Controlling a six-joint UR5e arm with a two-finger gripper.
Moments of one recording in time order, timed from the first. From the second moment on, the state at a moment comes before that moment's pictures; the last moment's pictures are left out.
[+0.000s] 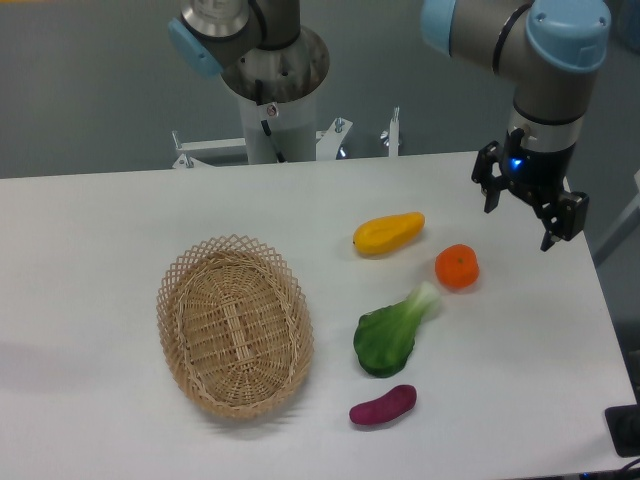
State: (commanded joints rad) arm 2.77 -1.83 -1.49 -1.17 1.50 1.66
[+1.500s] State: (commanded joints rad) arm 2.67 -1.93 -1.74 -0.95 1.51 1.52
